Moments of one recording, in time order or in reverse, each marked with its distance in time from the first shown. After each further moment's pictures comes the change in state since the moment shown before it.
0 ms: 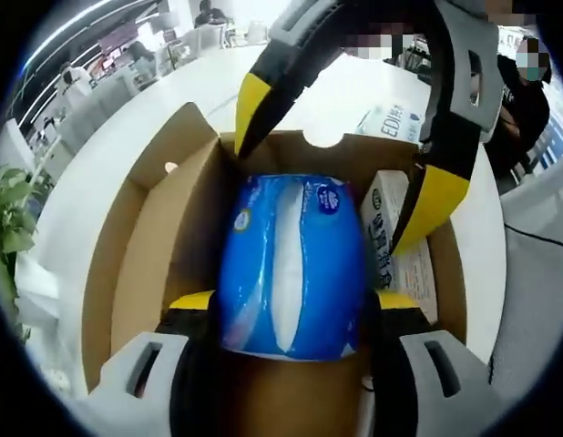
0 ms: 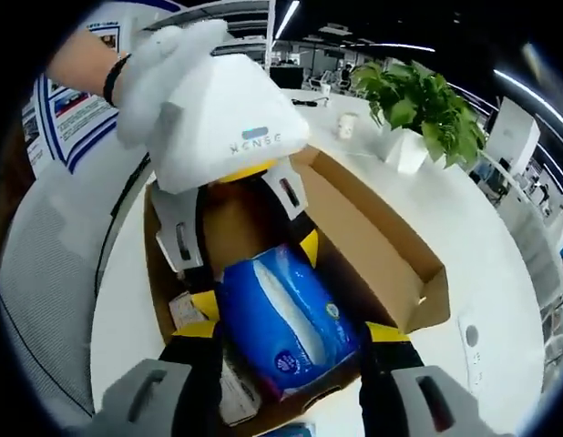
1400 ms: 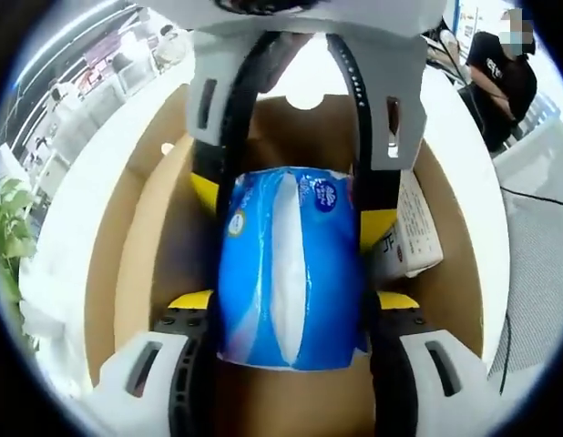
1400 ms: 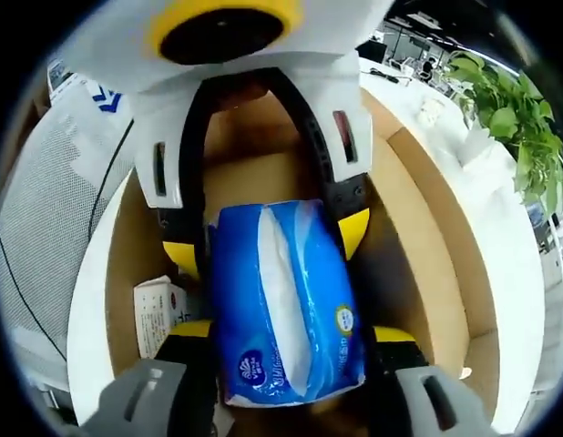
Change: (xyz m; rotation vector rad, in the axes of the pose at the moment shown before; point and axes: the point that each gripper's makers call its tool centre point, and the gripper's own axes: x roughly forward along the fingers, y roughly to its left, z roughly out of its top) left arm -0.005 -0.001 -0.032 0.097 0.038 -0.013; right arm 0.063 0.017 -0.006 -0.255 0.153 0.181
